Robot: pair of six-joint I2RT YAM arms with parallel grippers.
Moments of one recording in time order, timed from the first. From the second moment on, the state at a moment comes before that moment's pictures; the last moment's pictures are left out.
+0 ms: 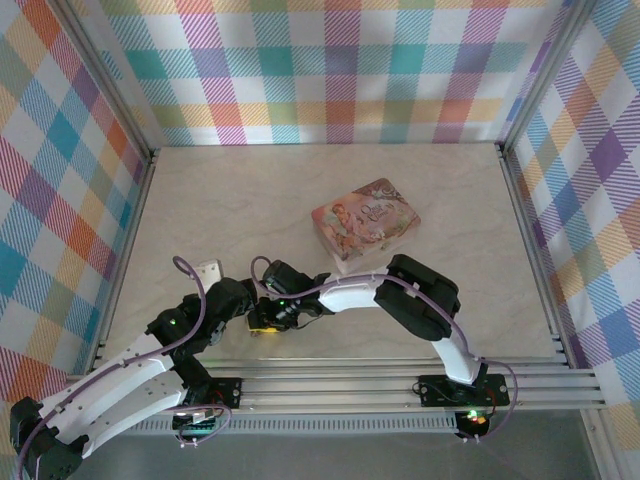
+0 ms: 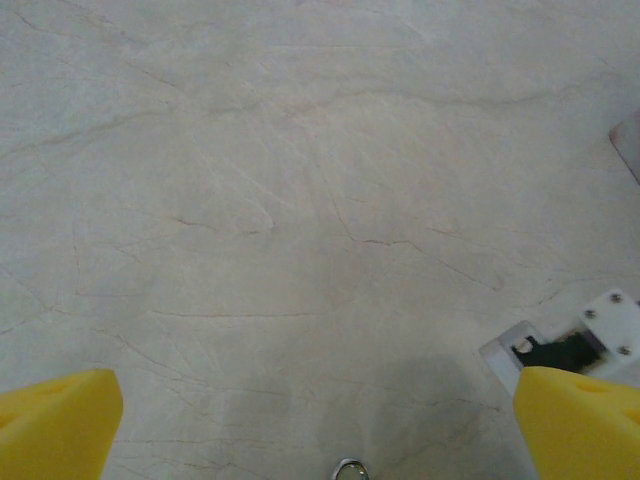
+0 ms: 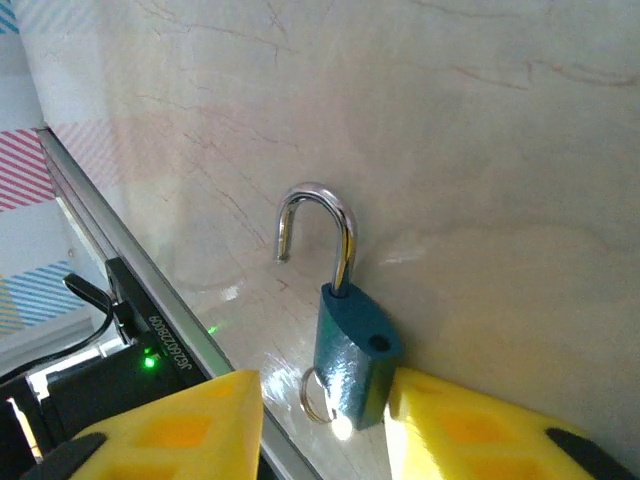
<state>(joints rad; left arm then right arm) -0.76 0.67 0.50 -0.74 -0.63 -0.84 1.12 2.07 1.22 0.00 -0.49 1.04</state>
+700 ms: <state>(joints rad) -0.63 0.95 0.71 -0.58 -0.42 -0.44 0.93 1.47 1.06 -0.29 0.02 0.61</state>
